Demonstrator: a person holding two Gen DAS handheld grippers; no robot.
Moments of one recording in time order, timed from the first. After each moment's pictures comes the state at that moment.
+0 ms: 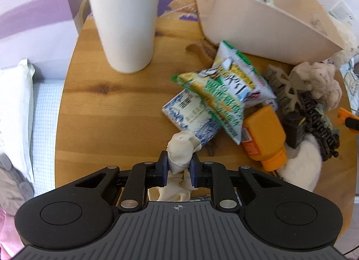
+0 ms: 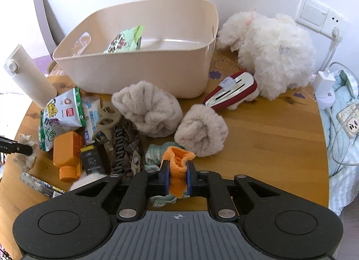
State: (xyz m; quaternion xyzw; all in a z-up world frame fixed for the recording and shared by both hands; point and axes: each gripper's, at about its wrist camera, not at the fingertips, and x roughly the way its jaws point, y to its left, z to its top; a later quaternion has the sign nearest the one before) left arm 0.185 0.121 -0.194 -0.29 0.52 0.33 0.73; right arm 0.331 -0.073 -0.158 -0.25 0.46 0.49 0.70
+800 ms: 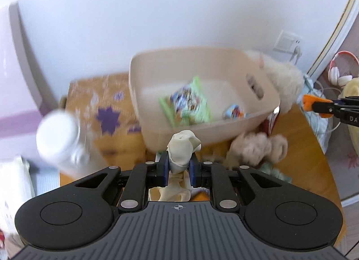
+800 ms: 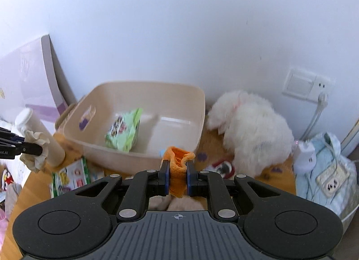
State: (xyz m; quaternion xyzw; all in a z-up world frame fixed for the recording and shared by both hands) left arm 0.272 0.100 -0.070 -0.15 0.42 0.30 0.84; right arm 0.368 -0.046 -0.061 -0.20 0.36 0.53 0.74
